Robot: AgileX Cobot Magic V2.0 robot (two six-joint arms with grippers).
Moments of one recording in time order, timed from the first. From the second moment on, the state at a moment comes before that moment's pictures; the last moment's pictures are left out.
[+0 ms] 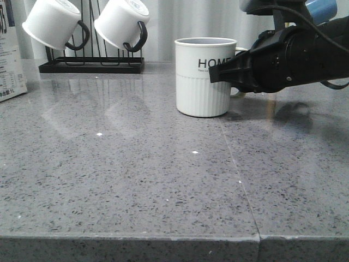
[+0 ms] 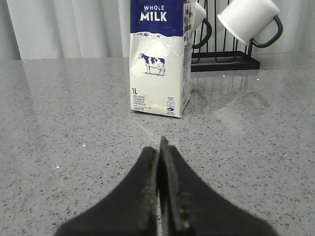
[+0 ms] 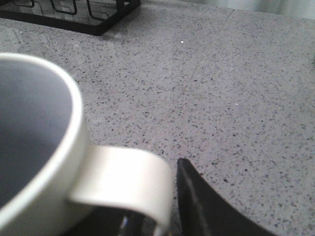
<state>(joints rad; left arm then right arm) -0.06 -0.01 -0.01 0.00 0.14 0.01 0.39 1.68 -0.77 -0.03 -0.57 0.04</state>
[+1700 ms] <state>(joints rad) -0.06 -0.01 -0.01 0.04 0.14 0.01 0.39 0.34 -0.39 -0.03 0.38 0.04</state>
